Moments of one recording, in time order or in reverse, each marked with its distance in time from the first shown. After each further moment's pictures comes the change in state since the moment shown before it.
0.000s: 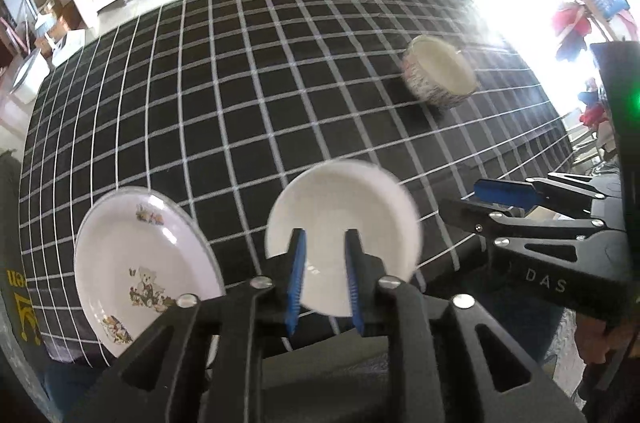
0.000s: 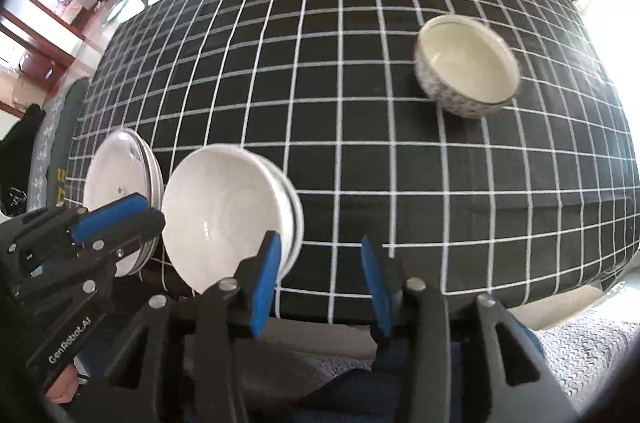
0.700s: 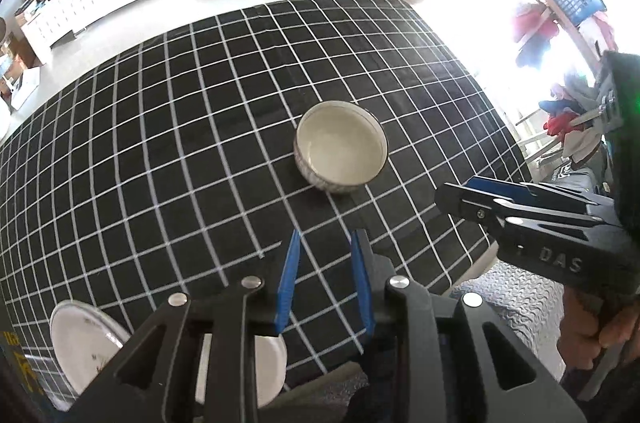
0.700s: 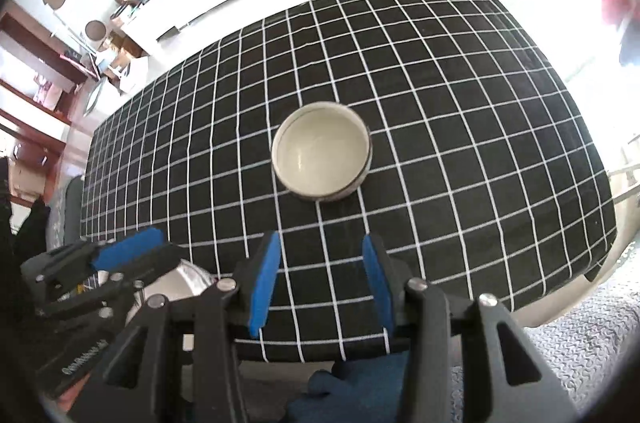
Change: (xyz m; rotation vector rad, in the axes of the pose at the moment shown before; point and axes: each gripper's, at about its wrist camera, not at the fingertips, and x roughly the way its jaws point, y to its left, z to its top) left arm 0.026 -0.096 0.112 0.075 0.011 -0.108; right arm -0.051 -0.126 0.054 0.230 -0.112 0.030
